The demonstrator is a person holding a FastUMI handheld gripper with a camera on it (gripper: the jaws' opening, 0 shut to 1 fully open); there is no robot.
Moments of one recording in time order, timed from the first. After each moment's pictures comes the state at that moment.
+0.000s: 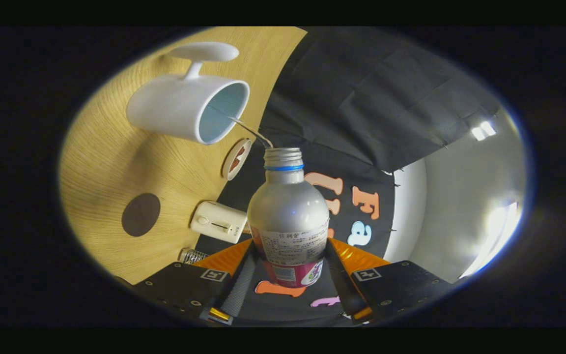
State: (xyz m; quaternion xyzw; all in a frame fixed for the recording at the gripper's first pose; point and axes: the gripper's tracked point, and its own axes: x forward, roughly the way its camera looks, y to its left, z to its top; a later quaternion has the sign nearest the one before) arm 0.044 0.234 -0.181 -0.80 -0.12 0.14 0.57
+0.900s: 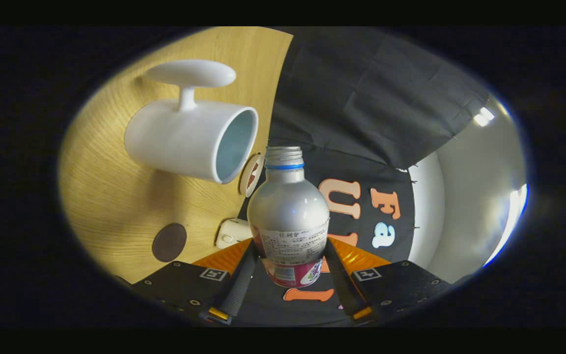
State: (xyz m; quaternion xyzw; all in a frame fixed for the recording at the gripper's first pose) arm 0.043 0.250 -0.221 -0.74 -0.08 0.19 0.64
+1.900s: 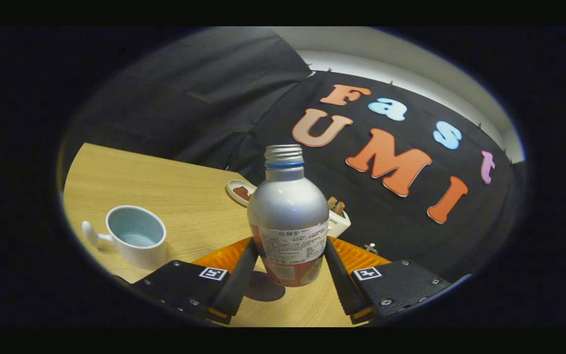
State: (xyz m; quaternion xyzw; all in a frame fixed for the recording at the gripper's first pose) arm 0.085 0.196 -0.242 -0.24 0.16 0.17 0.94
